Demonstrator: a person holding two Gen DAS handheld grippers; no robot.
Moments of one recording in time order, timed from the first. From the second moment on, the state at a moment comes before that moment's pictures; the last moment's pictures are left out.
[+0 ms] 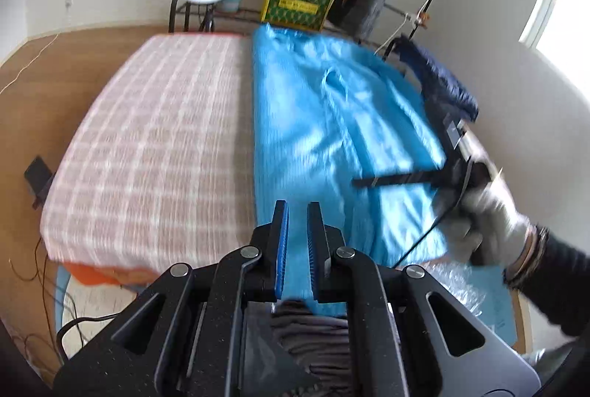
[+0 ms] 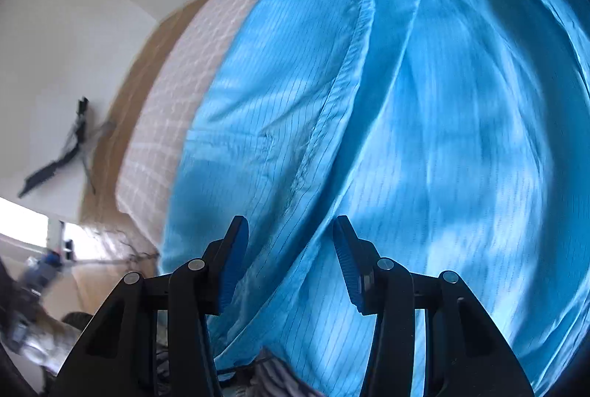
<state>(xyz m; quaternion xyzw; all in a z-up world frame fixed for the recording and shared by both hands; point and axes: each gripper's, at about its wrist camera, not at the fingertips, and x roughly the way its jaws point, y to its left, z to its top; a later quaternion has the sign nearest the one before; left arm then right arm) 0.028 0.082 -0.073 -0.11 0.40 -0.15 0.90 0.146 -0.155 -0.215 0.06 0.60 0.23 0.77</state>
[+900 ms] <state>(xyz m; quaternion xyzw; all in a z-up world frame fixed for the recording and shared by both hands) 0.081 0.050 -0.059 -0.11 0.37 -0.14 0.91 0.127 -0.194 -0.179 0.02 0.54 0.21 0.81</state>
